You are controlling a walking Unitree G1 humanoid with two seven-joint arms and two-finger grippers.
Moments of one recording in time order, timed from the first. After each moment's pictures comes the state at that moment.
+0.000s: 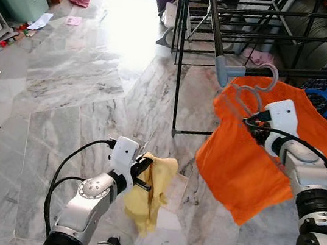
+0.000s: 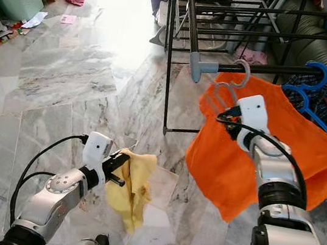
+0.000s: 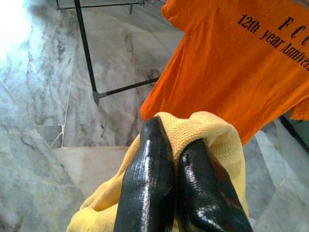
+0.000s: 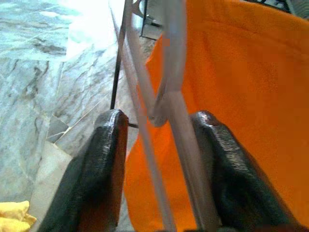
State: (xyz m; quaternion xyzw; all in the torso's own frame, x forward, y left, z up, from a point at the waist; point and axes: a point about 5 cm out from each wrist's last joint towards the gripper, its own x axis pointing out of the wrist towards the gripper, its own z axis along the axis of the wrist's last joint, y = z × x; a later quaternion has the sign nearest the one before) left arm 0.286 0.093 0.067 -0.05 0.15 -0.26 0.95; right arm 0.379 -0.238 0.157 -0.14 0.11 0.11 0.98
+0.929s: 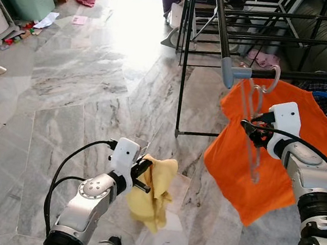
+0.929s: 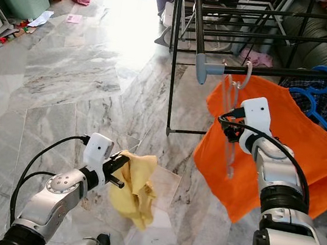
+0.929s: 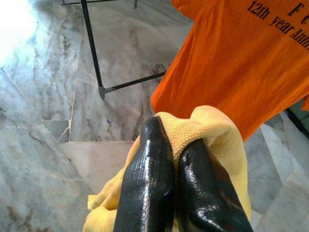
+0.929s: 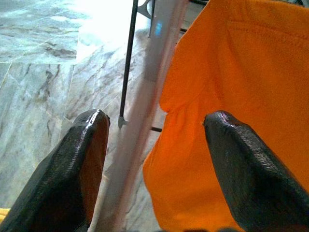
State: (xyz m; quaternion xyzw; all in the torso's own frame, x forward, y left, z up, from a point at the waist) left arm 0.286 0.094 0.063 -0.04 0.16 -0.26 0.95; right arm 0.376 -0.238 0.153 -0.12 0.12 0.11 0.98
